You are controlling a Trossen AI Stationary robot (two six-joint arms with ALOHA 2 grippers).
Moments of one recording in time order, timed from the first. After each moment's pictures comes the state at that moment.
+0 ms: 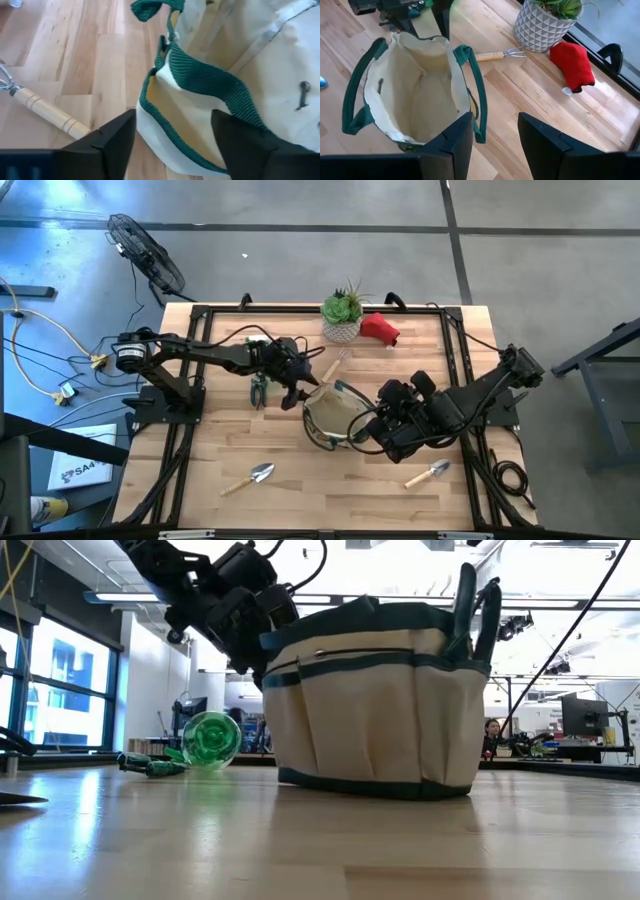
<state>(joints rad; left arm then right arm) 0.20 1.55 0.85 0.07 0.38 0.06 0.52 1.63 1.70 -1.53 0.72 1.24</state>
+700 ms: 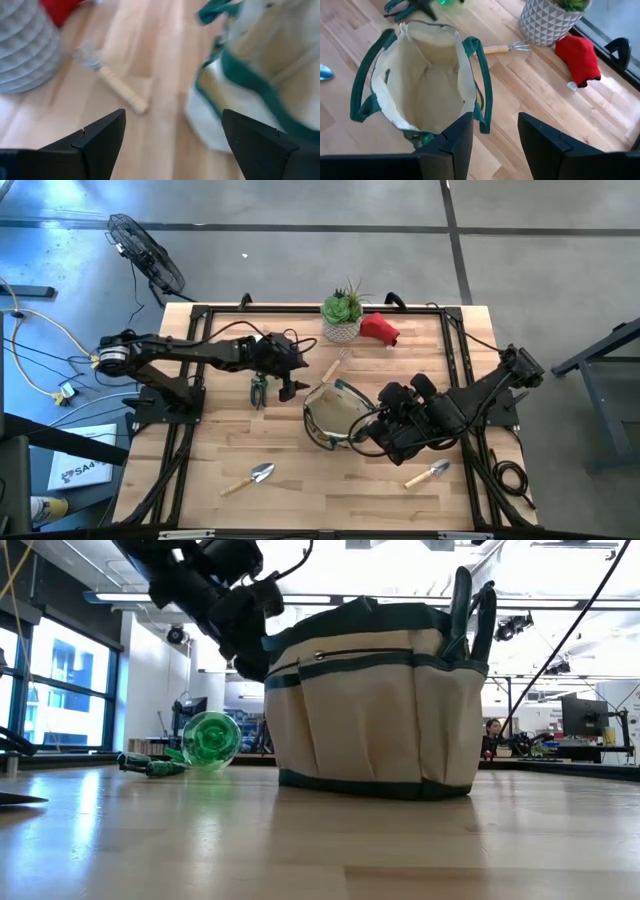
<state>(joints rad) 0.20 1.41 0.85 -0.10 0.12 0.03 0.53 1.63 1.70 -1.52 0.68 1.24</state>
